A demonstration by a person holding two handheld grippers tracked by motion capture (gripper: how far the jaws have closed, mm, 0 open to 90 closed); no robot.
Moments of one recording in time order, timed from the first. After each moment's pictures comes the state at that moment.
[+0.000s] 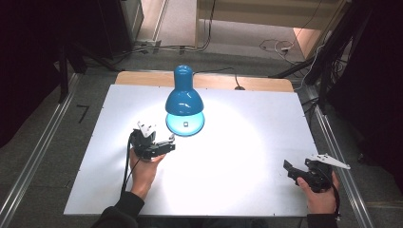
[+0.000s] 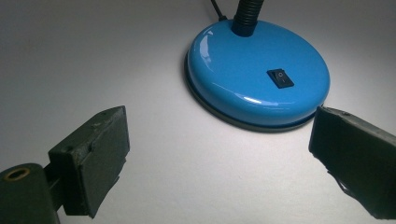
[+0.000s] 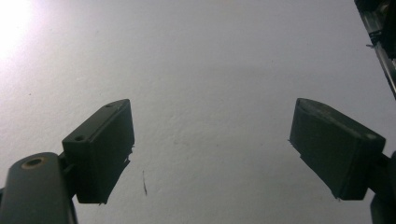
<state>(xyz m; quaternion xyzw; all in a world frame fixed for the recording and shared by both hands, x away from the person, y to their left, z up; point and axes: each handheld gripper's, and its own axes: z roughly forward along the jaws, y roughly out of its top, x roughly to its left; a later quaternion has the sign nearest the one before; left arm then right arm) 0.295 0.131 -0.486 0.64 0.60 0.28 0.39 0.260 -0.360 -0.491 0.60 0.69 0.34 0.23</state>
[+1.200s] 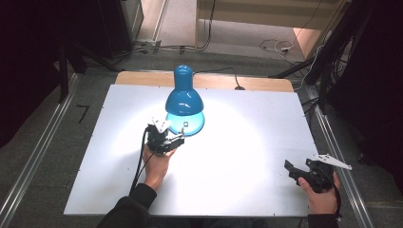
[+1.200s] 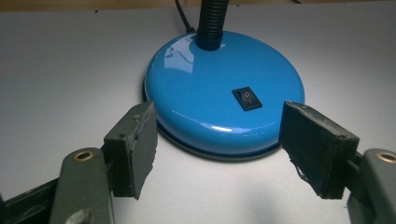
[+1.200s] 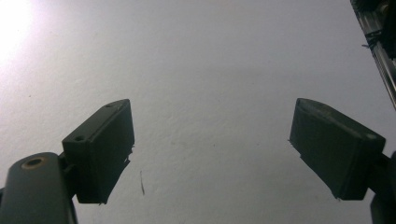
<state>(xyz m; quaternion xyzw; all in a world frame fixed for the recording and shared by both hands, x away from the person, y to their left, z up) 0.318 0.099 -0.491 0.65 0.57 0.28 0.41 0.259 -0.363 -0.490 0.60 0.68 0.35 0.23</state>
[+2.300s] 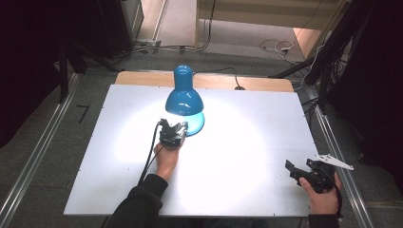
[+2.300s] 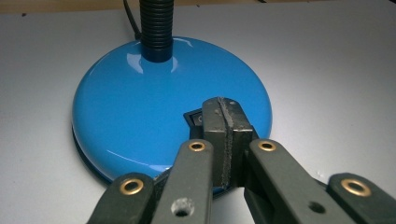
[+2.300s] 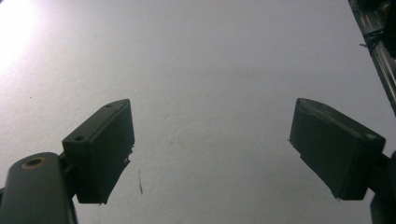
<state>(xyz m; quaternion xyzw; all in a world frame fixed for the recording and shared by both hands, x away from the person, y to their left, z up) 0.347 0.078 -0.501 0.68 0.54 0.25 0.43 0.259 -0.366 -0.490 0.60 0.68 0.35 0.23</state>
